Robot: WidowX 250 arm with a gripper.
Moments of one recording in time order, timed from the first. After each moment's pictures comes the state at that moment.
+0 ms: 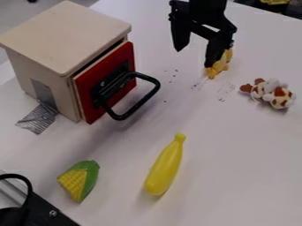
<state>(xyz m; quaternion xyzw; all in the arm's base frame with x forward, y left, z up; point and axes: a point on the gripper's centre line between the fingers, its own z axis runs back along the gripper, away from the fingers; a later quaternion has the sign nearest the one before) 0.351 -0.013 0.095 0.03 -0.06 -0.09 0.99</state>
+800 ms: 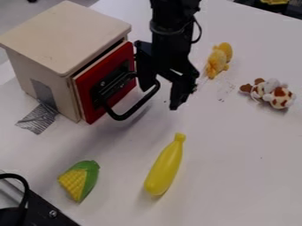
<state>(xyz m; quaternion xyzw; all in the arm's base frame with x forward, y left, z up) 0.276 0.010 0.061 0.03 -0.03 -0.07 1.00</state>
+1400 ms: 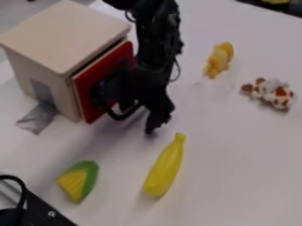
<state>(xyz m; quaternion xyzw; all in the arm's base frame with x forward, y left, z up) 0.267 0.037 0.005 0.09 0.01 -0.09 0.99</state>
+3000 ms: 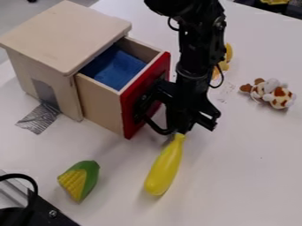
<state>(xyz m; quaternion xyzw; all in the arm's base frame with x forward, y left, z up) 0.281 -0.034 0.011 0.03 0.01 -0.07 1.00</state>
